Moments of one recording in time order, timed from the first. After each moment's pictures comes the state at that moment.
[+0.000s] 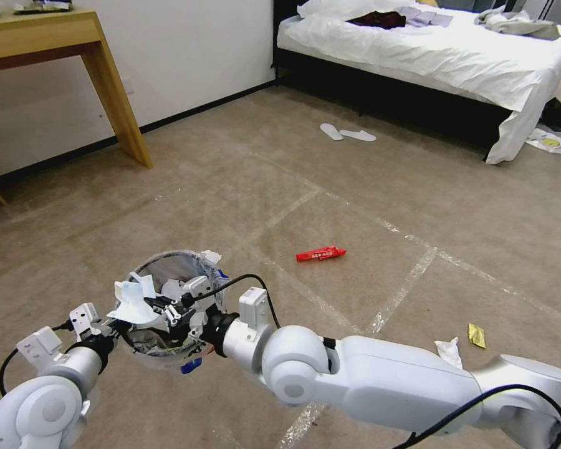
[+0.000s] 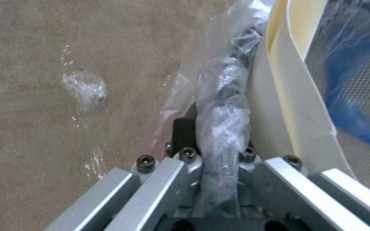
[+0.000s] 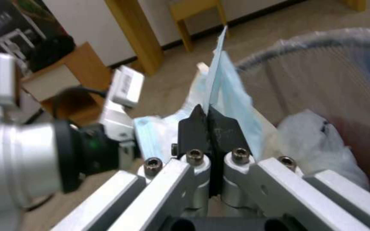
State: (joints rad) left arm 1.51 -1.27 -0.88 -2.17 -1.05 0.64 -0.37; right arm -0.35 1.15 -0.85 1.95 1.17 -0.13 0.38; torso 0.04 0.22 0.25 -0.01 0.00
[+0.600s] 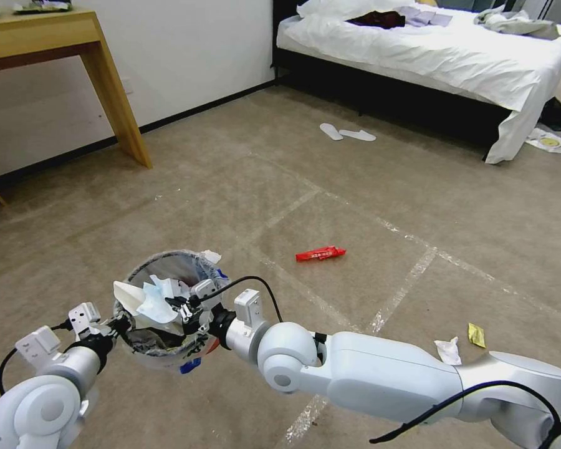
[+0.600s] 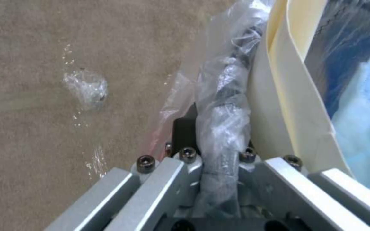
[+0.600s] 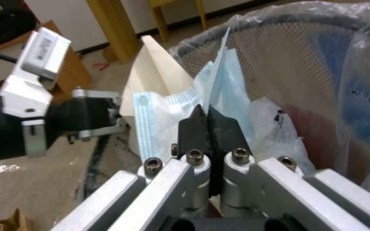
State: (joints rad) left arm 1.51 -1.27 -0.88 -2.17 -1.05 0.64 -0.36; right arm -0.35 1.18 -0.87 1.83 1.09 -0.13 0.38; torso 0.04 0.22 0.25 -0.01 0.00
